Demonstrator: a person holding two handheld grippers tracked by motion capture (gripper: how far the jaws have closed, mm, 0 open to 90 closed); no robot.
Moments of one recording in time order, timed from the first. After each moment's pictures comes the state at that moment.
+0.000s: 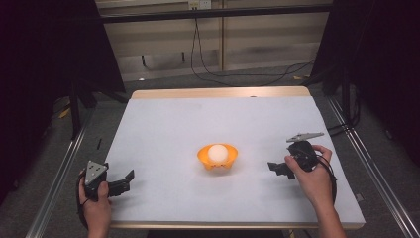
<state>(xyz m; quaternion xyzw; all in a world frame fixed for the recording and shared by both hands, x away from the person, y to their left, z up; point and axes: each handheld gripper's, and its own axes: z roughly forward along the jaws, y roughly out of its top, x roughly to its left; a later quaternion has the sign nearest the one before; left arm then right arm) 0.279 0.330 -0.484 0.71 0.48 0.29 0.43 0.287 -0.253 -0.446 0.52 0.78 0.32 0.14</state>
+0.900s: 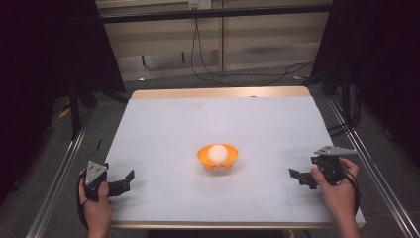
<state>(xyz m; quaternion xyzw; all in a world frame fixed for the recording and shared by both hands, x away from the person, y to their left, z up) 0.278 0.330 -0.484 0.71 0.48 0.29 0.43 0.248 -0.311 -0.464 0.53 0.74 0.37 0.17</state>
